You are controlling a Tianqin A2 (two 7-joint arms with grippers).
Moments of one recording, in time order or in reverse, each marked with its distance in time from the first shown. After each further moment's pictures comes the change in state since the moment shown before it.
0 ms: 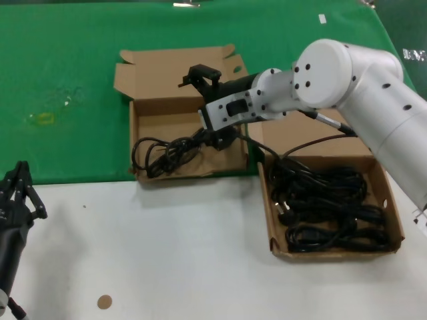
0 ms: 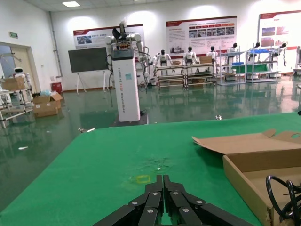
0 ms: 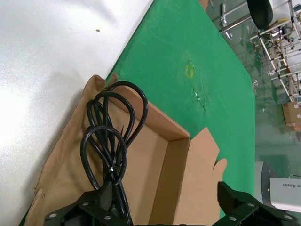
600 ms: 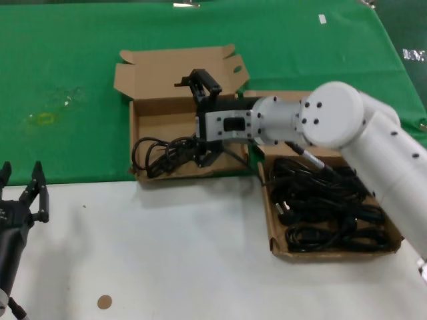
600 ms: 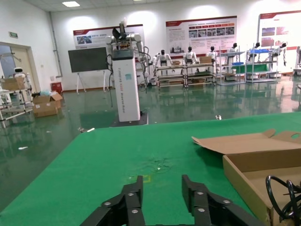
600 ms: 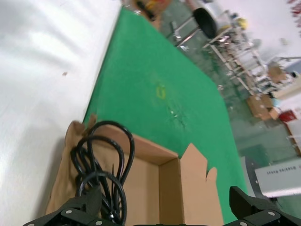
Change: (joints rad) left arm 0.000 0.000 0.000 0.000 0.000 0.000 0.000; right arm -0.172 0.016 0.099 0.121 0.102 0.116 0.055
